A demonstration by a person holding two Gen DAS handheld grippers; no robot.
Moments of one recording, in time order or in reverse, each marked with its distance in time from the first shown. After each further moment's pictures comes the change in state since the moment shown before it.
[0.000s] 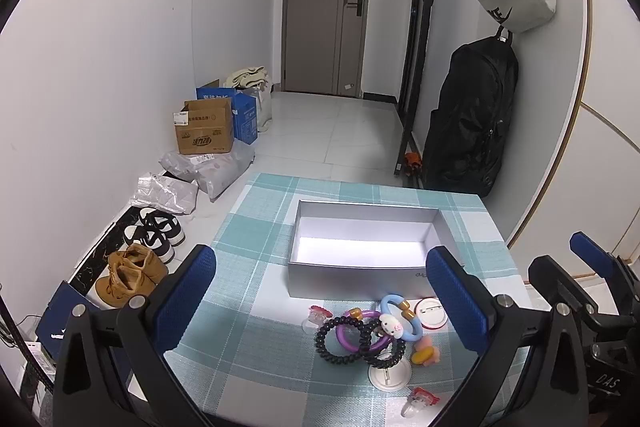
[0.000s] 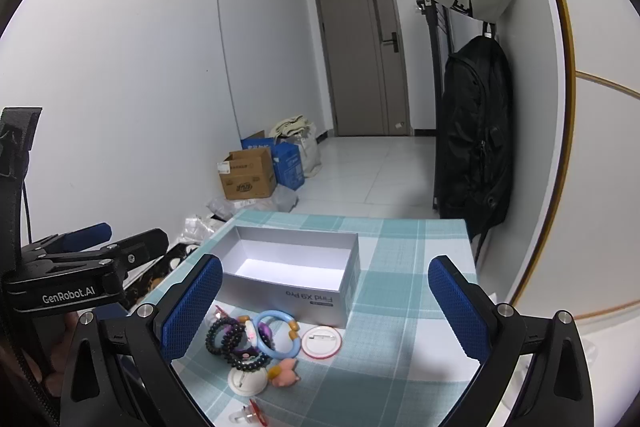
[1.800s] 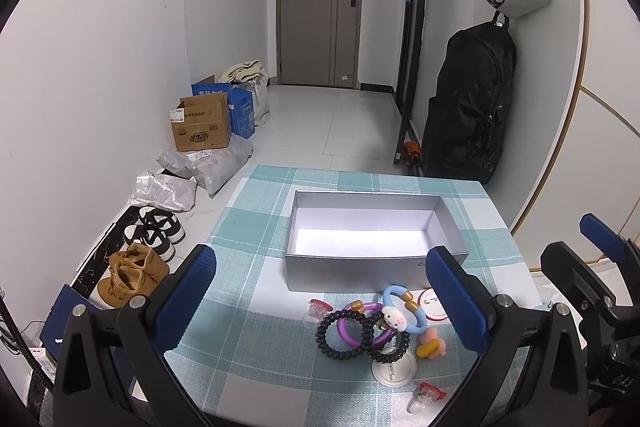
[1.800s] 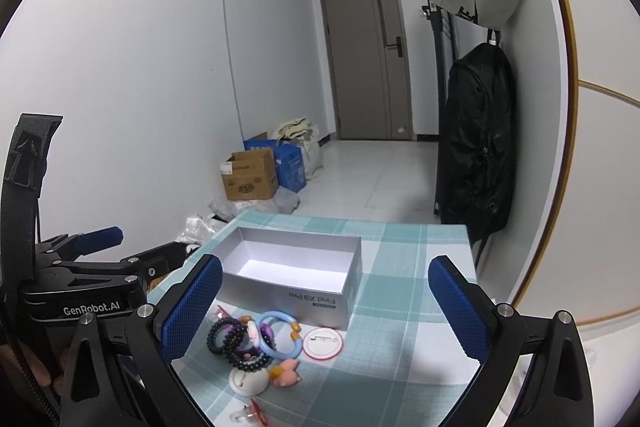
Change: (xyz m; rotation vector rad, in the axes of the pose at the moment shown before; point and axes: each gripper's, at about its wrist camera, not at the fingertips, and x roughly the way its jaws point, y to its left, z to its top) left arm 0.009 -0.005 -0.001 0.032 0.035 0.005; right arm -0.003 0.006 -0.001 -0.022 -0.018 -0.005
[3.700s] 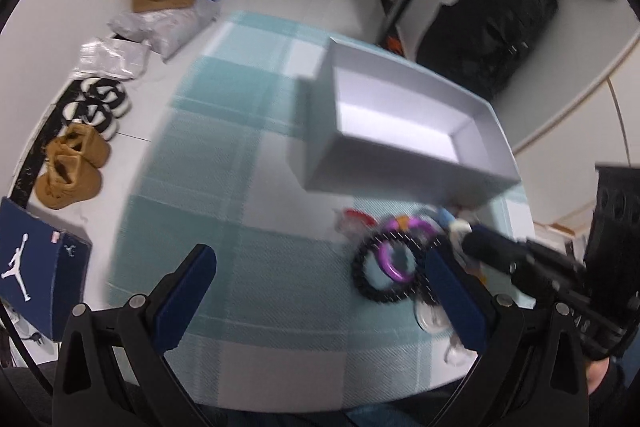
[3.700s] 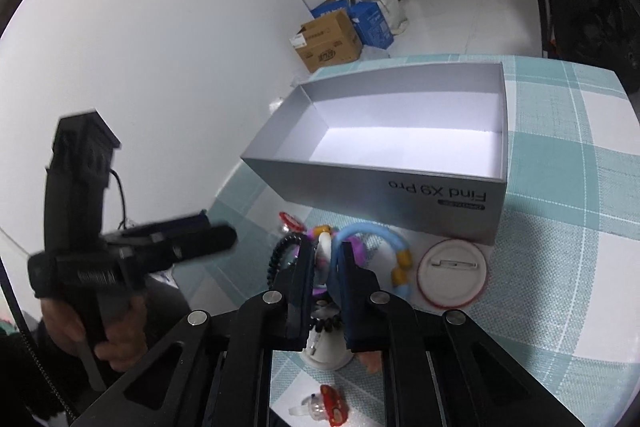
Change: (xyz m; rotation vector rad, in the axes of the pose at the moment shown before) left arm 0.084 0.058 -0.029 -0.151 0.481 -0.257; right arm 0.123 0.006 -0.039 0.164 0.544 0.420
